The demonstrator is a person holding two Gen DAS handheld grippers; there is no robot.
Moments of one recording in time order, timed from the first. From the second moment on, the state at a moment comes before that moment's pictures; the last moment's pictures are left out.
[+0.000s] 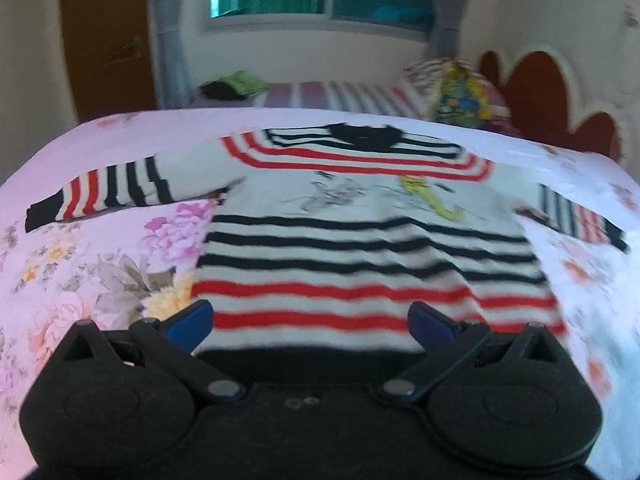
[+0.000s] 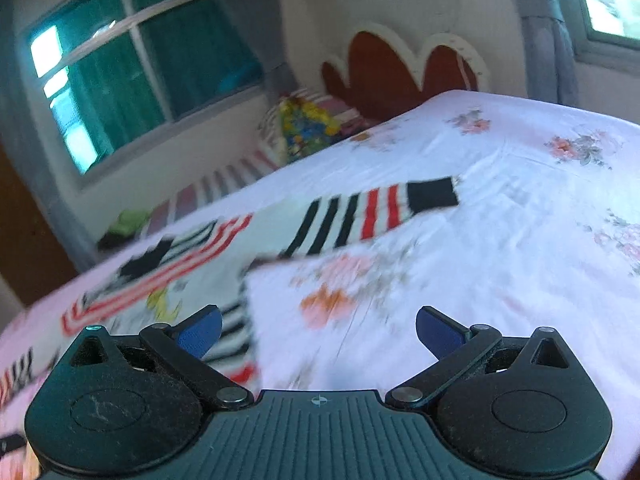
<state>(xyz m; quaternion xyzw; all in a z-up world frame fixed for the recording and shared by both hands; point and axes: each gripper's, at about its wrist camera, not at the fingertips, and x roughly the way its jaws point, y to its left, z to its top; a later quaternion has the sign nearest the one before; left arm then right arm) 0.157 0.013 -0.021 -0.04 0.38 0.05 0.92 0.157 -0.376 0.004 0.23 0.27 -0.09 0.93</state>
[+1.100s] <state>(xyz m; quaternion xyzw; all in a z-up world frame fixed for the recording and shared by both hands) 0.331 0.051 -0.076 -0.10 0.43 0.14 0.89 0.339 -0.532 -0.093 0.35 0.26 -0.16 0.89</state>
